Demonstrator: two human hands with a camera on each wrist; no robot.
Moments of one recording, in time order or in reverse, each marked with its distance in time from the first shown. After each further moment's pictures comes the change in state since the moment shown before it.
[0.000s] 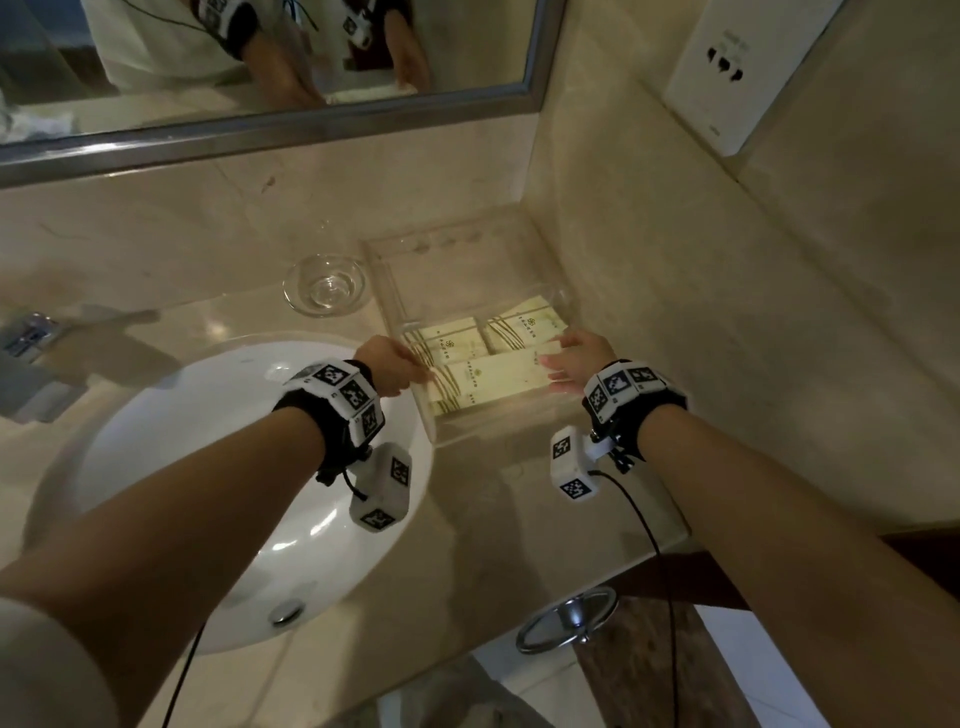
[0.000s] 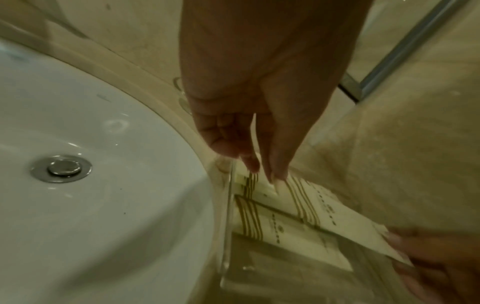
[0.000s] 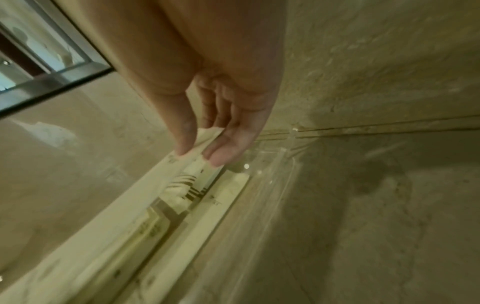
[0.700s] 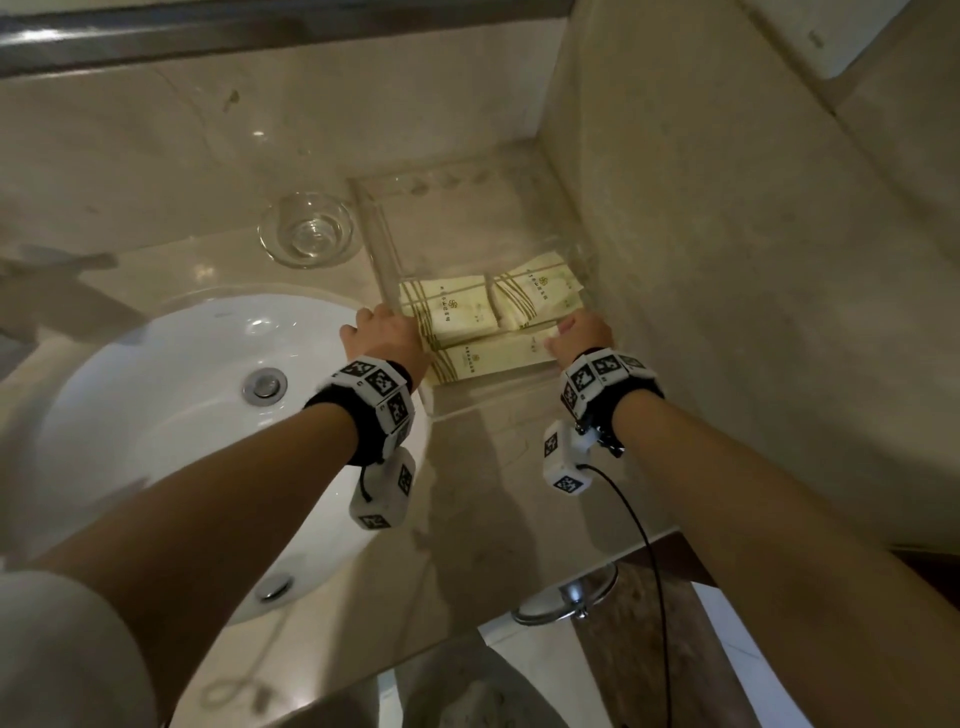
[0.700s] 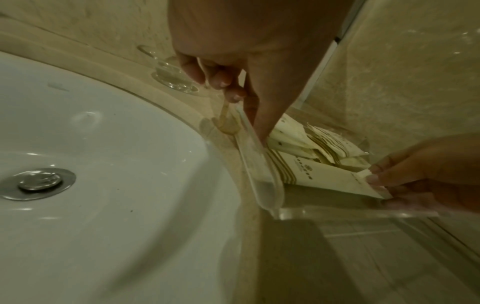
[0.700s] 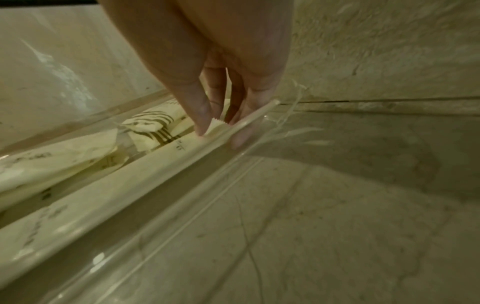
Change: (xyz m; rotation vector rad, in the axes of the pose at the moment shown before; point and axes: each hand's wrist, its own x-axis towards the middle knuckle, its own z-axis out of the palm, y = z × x) left_hand 0.032 -0.018 0.038 0.817 0.175 -0.004; right_hand 0.036 0.018 0.027 -0.609 0.183 -0.039
